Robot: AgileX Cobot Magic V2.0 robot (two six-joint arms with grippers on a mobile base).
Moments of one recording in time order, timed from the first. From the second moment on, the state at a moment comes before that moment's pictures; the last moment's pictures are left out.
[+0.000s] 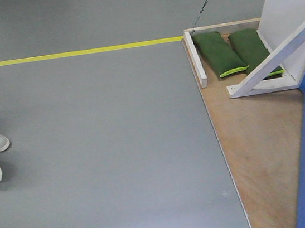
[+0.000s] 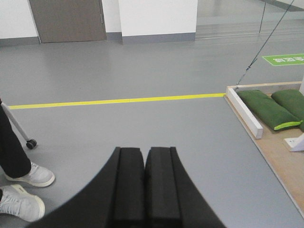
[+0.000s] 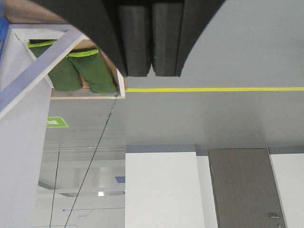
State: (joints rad) left arm 0.00 -0.01 0.03 0.07 0.28 -0.02; right arm 0.08 -0.01 0.03 -0.02 0.15 0.04
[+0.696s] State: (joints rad) left arm 0.00 -0.01 0.03 0.07 0.28 -0.02; right arm 0.08 -0.01 0.03 -0.02 0.15 0.04
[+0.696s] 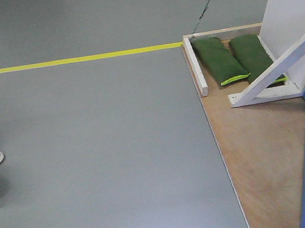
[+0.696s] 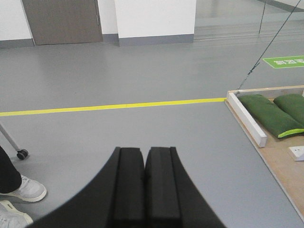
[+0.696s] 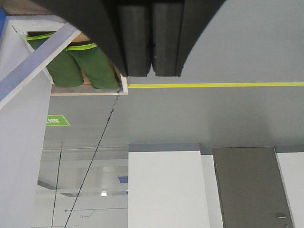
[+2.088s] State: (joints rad) left arm 0.00 -0.01 0.03 0.07 0.28 -0.02; right arm 0.08 0.66 -1.11 -0.03 0.46 0.04
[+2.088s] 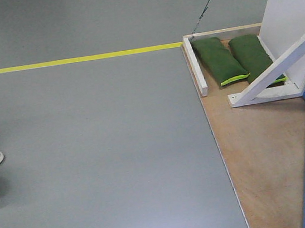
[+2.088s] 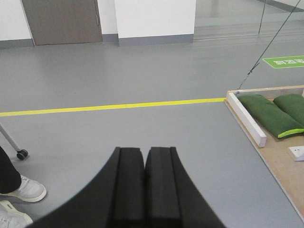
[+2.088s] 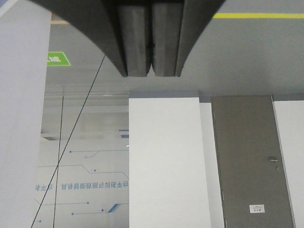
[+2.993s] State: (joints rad) left arm 0.00 -0.01 0.03 0.07 0.28 -0.02; right arm 0.08 0.64 -1.39 -0.55 0.29 0.22
